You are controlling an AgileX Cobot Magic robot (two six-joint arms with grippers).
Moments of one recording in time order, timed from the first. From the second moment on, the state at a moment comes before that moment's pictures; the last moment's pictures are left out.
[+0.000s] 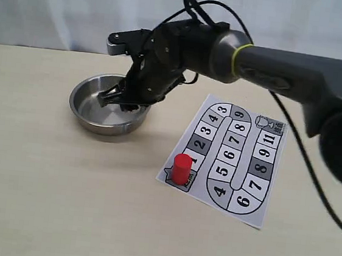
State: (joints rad) left arm 0.02 0.00 0.00 0.04 0.24 -0.06; right arm 0.62 2.24 -1.83 0.05 0.69 0.03
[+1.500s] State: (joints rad) left arm 0.02 0.00 0.00 0.04 0.24 -0.06; right arm 0.16 1.99 -1.26 0.76 0.32 -0.82
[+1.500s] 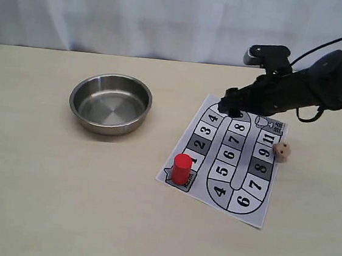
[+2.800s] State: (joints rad) left arm 0.02 0.00 0.00 0.04 0.24 -0.06; right arm 0.11 1.76 -1.21 0.03 0.76 -0.06
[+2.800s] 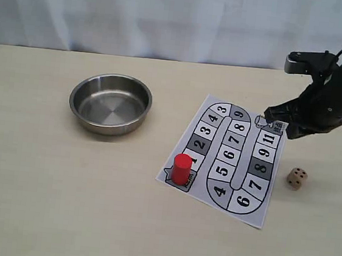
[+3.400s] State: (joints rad) left arm 0.02 0.00 0.00 0.04 0.24 -0.06; right arm 0.00 1.70 -0.93 0.01 0.66 -0.01
